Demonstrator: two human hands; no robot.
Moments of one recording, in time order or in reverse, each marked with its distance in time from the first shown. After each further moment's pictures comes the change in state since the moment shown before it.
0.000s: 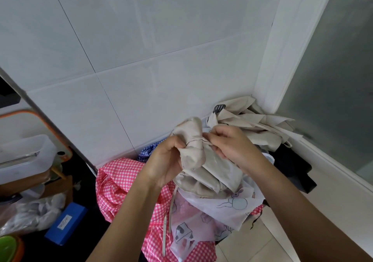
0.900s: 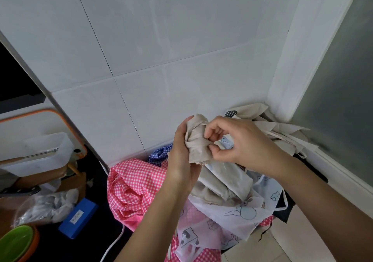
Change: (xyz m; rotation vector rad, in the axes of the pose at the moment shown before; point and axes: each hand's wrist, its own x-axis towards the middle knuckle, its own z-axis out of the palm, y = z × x) left_hand 0.006 -0.003 0.038 -0.171 0.407 0.245; right_hand -0.002 -0.028 -0.016 -0.494 -0.161 -0.734
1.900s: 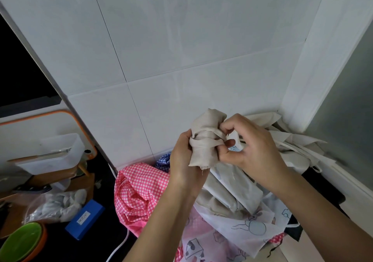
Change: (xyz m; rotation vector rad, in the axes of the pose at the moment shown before) left_hand -0.006 0.018 0.013 -0.036 -0.039 0.058; right_hand 0.010 0.004 0.015 -0.052 0.294 -0.114
